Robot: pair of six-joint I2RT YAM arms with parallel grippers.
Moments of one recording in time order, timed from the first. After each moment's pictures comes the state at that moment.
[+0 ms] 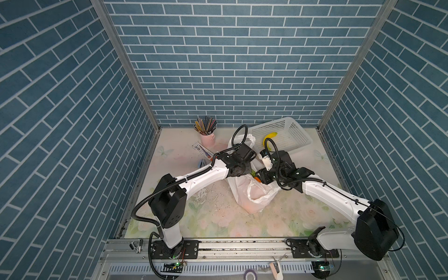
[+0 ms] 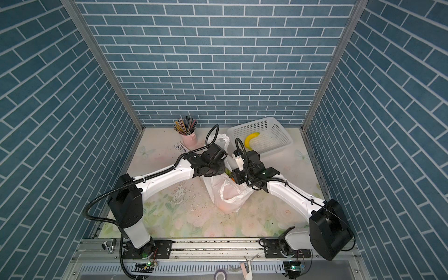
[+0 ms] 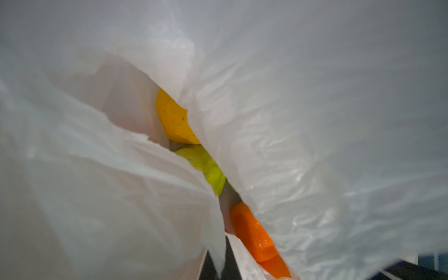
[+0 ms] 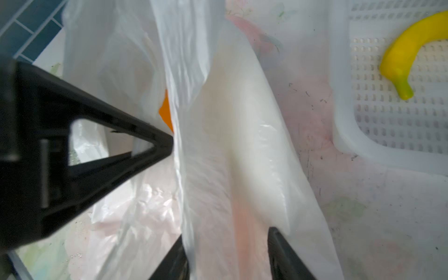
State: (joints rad) left arm -0.81 1.76 1.42 -0.64 -0.14 -0.87; right arm 0.65 1.34 0.91 -0.36 -0.11 0.12
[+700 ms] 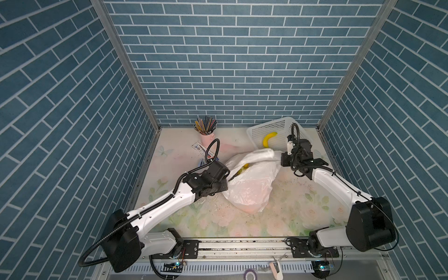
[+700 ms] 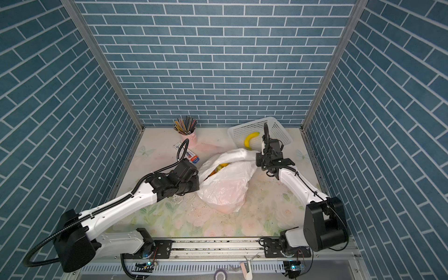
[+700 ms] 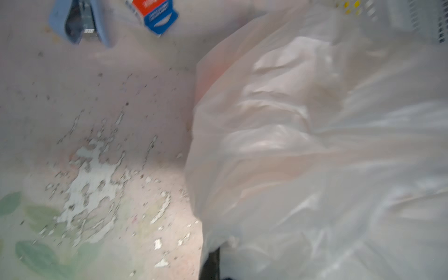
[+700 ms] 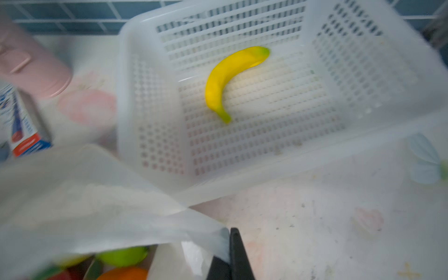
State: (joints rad) left arm -0.76 1.20 0.87 -0.68 -0.14 -0.88; right arm 0.28 1.42 1.01 -0.32 0.03 0.15
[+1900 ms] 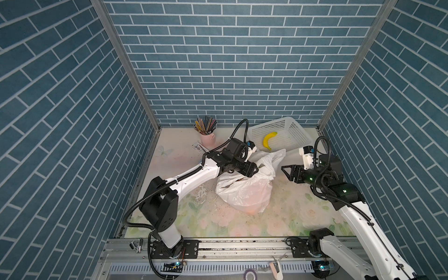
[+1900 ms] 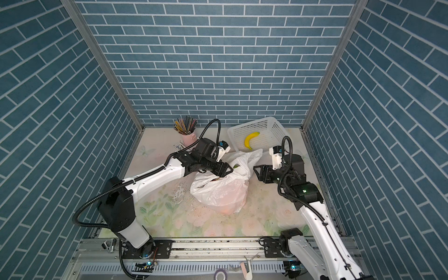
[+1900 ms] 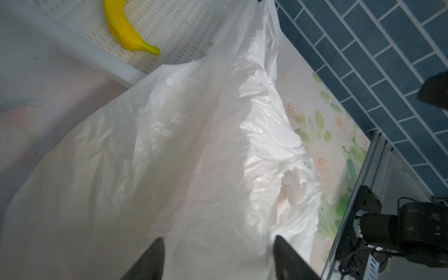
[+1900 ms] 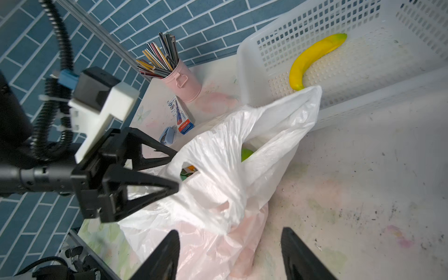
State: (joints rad) left arm -0.73 1.69 1.34 -0.45 0.32 -0.19; right arm 0.28 0.83 0.85 -0.60 -0.40 0.34
